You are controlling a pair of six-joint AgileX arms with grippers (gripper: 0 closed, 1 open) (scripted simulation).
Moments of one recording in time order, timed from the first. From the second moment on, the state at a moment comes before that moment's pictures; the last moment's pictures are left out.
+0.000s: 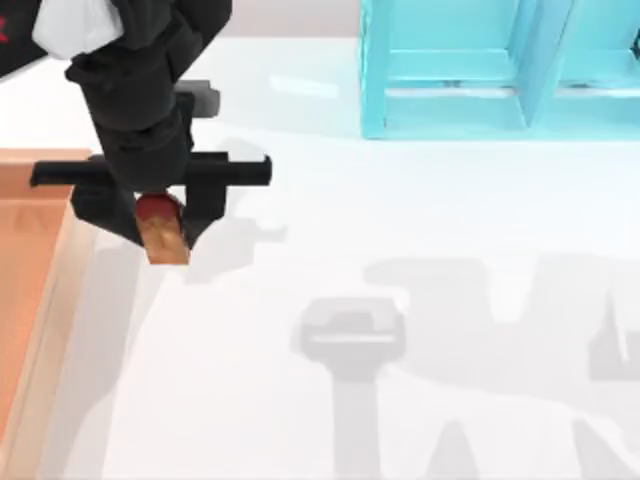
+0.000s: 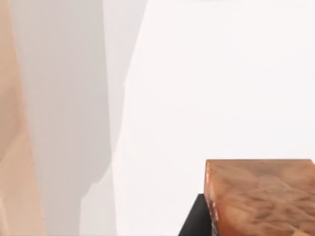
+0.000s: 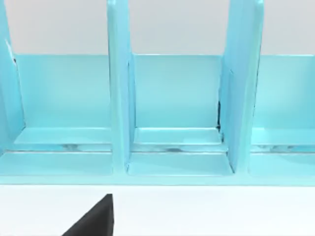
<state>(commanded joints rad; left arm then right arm) -0.45 1.86 1.59 -1.30 0.00 -0.42 0.00 0.00 0.00 0.00 0.00 0.00</state>
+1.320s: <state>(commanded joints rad) -0.74 2.25 1.69 -1.00 0.01 -0.70 0.00 0.00 0.00 0.00 0.00 0.00</state>
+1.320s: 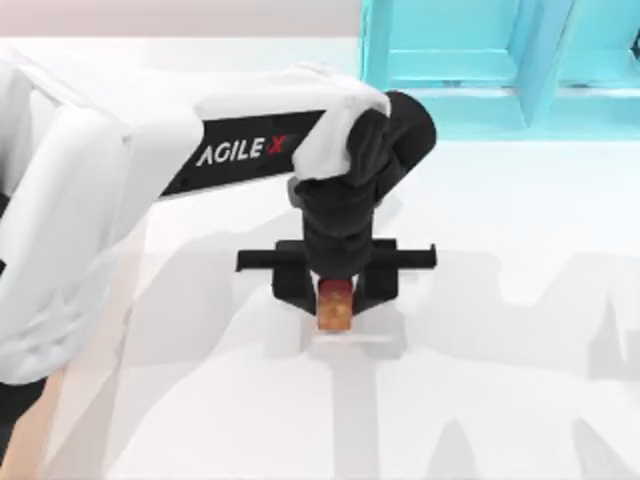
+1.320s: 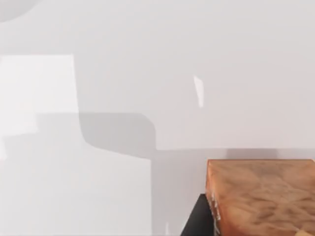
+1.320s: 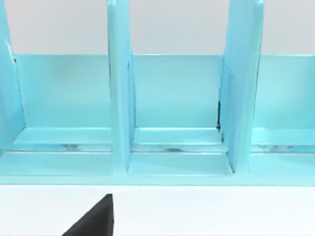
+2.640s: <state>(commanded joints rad) -0.74 2.25 1.69 -1.00 0.01 -0.70 0.00 0.00 0.00 0.00 0.00 0.00</state>
